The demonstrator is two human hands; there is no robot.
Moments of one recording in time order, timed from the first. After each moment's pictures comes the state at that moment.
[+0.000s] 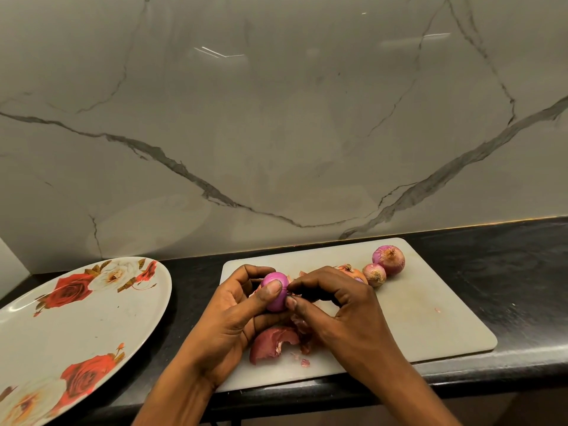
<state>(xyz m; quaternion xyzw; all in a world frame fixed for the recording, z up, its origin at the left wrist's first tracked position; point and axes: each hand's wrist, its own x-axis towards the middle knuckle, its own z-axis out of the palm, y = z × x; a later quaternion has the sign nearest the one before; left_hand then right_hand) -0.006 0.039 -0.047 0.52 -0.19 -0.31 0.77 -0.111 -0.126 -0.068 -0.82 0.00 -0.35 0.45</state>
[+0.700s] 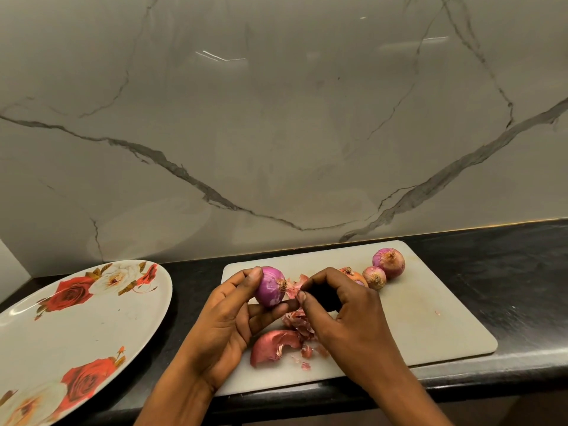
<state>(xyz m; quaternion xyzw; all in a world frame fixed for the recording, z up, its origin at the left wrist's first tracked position) -0.009 0.039 -0.039 0.48 -0.13 -0.33 0.80 -0.114 -0.120 -0.065 -0.82 0.06 -0.34 0.45</state>
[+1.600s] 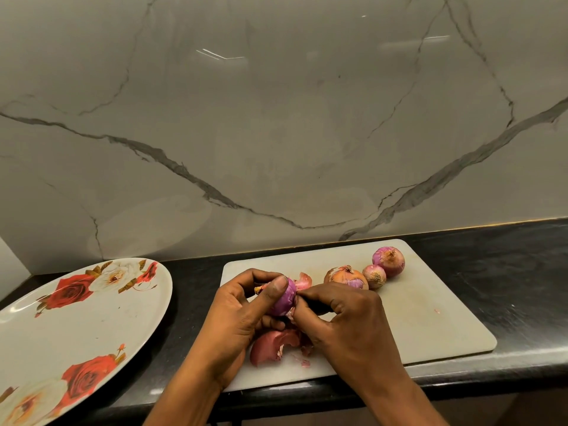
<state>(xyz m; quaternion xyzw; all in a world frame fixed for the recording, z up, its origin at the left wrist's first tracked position) -0.016 0.033 -0.044 0.60 -0.20 -0.23 0.73 -0.118 -0.111 -0.065 -0.85 0.05 -0.39 0.36</state>
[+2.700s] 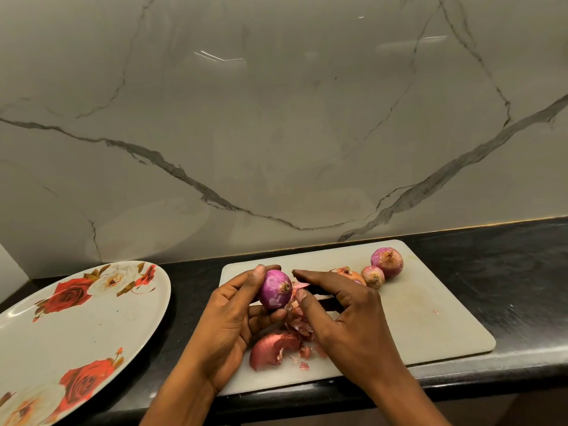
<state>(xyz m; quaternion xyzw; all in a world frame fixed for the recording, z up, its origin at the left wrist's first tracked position) -0.014 0.033 -0.037 0.54 -0.13 -0.29 0.78 -0.117 -0.116 -0.064 -0.80 0.06 -0.37 0.47</state>
